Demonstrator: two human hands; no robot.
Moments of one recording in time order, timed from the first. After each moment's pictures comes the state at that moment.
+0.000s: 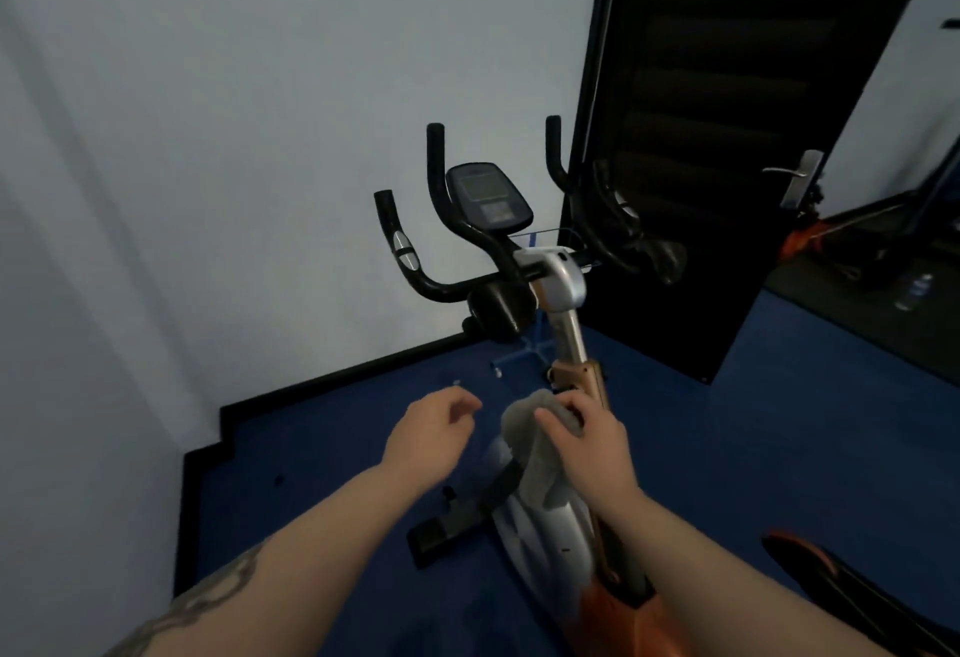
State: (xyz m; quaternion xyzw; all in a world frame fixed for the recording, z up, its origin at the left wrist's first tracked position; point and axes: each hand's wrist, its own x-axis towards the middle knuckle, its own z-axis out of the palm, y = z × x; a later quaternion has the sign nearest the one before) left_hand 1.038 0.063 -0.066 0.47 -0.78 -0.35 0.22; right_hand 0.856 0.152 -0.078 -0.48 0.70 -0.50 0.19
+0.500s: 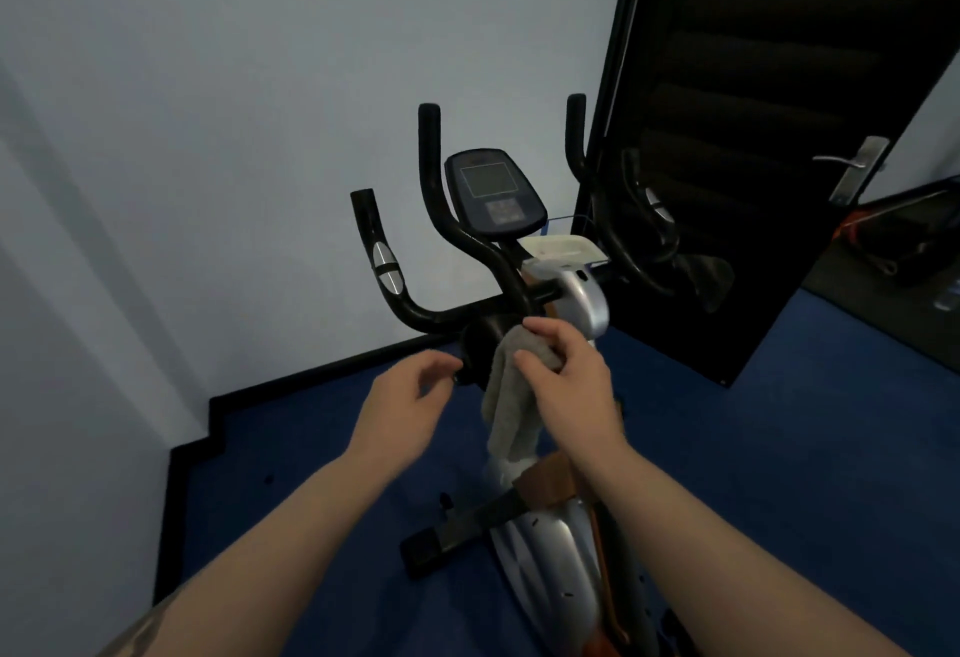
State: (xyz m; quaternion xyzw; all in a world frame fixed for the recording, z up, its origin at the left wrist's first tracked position) left_hand 1.007 -0.038 -0.047 0.44 -0.73 -0.39 0.35; right_hand 0.832 0.024 -0.024 -0.48 0.63 -0.57 0.23
